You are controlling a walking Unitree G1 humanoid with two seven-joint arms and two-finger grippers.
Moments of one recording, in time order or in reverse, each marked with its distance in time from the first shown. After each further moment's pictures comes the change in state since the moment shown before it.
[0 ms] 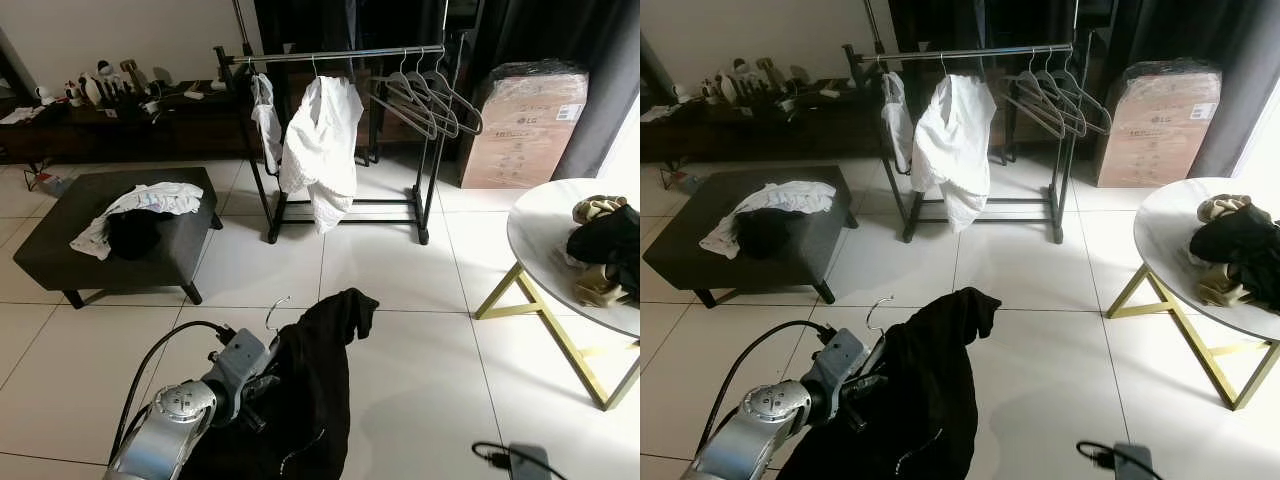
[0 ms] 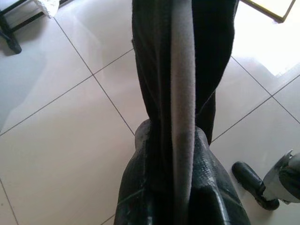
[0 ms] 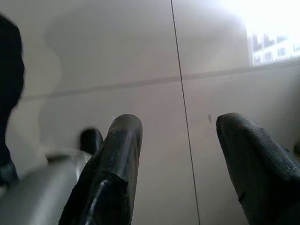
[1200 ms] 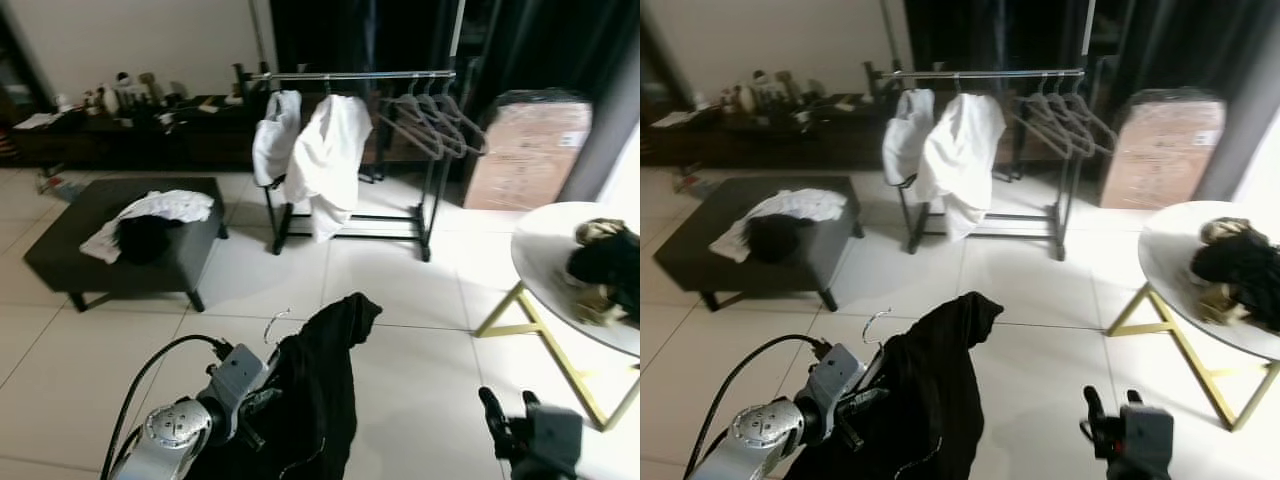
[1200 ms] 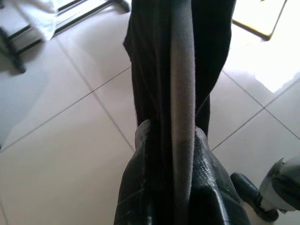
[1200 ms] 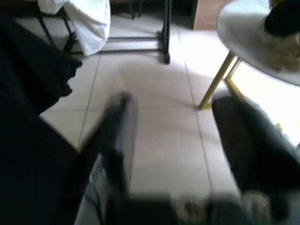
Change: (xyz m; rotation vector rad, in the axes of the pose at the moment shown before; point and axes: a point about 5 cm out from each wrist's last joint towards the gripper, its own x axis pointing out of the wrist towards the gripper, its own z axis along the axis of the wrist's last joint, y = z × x) left arm -0.013 -0.015 -0.006 0.020 -0.046 -0.034; right arm -0.073 0.002 0.085 0.083 -0.758 0.213
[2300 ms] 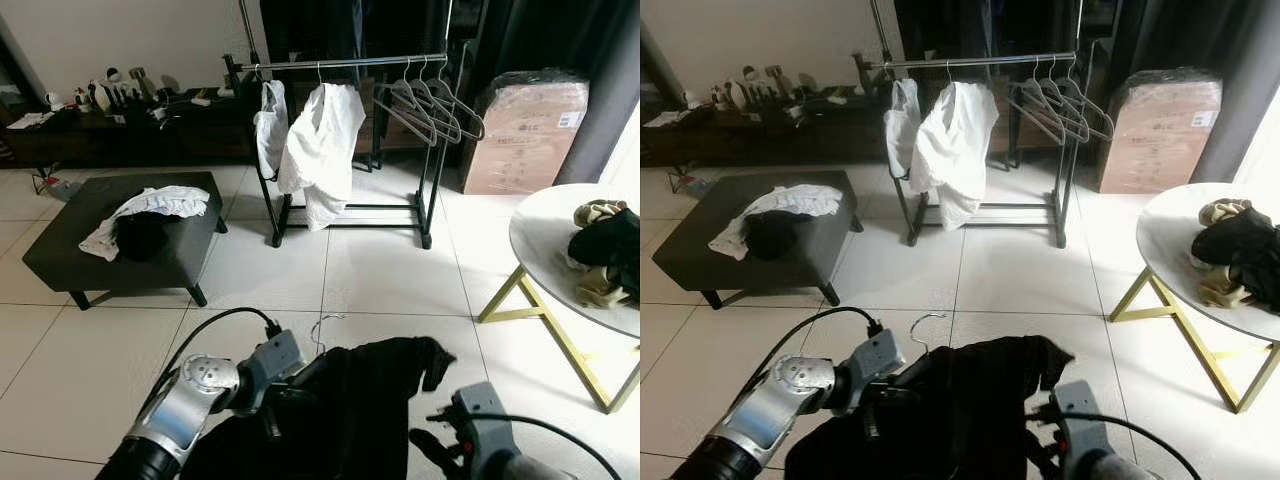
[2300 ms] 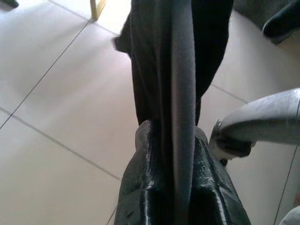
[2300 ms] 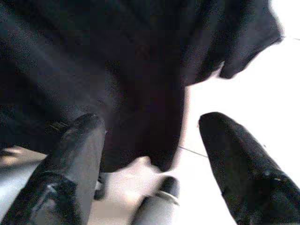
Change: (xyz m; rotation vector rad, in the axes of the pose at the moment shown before) left arm 0.037 -0.004 0.032 0.175 0.048 -0.433; right arm -0.025 0.054 0.024 -0.040 0.466 0.493
